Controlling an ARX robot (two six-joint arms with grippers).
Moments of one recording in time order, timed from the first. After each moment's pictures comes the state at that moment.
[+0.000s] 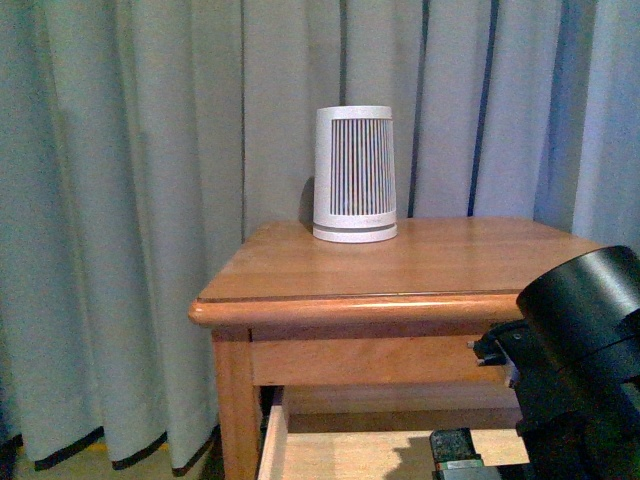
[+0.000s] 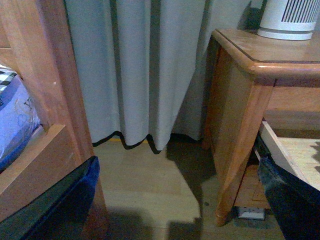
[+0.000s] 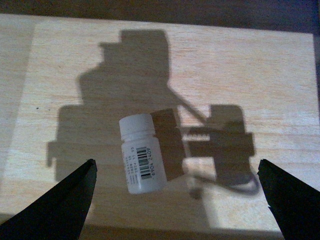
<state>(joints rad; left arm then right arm) -0.01 0.00 0.01 0.00 0.00 0.00 0.29 1.83 0.91 0.13 0.20 0.19</state>
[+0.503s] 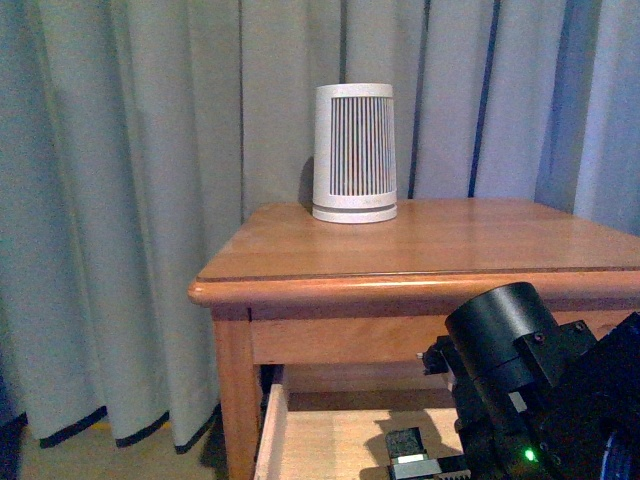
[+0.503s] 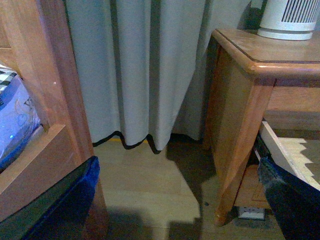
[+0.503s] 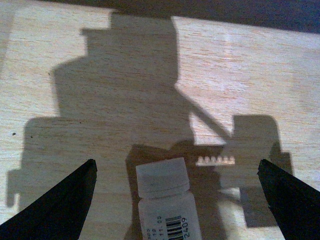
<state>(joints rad) -0.01 0.00 0.01 0.00 0.00 0.00 0.32 2.06 1.07 0.19 0.22 0.17</state>
